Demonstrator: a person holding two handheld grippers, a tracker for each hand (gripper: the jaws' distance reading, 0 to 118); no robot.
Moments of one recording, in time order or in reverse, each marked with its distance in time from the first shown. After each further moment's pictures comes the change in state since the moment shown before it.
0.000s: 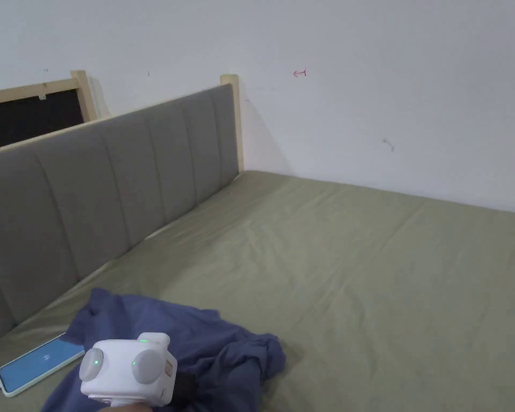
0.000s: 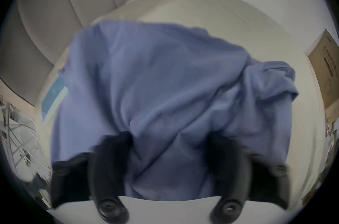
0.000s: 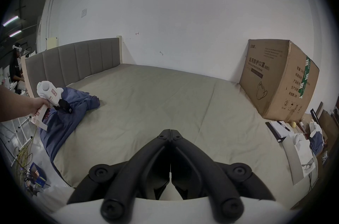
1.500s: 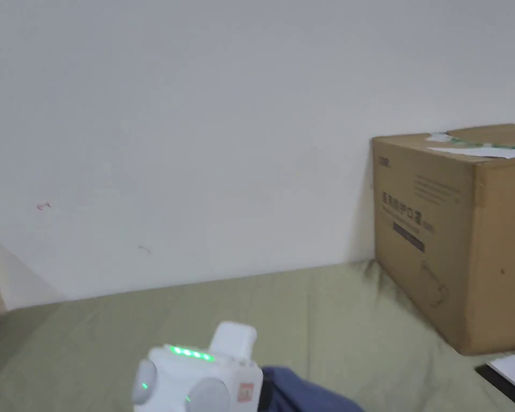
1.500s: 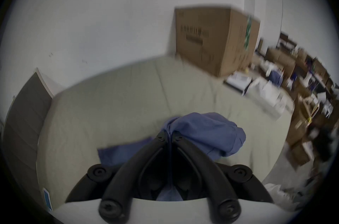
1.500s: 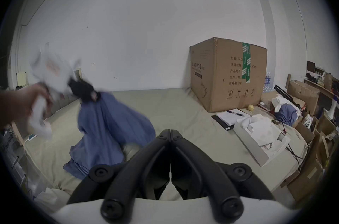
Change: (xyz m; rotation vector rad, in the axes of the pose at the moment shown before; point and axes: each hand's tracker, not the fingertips) left arm 0.467 -0.080 0.280 0.324 -0.556 -0.743; right arm 0.144 -0.029 0.128 0.134 -0.293 -0.233
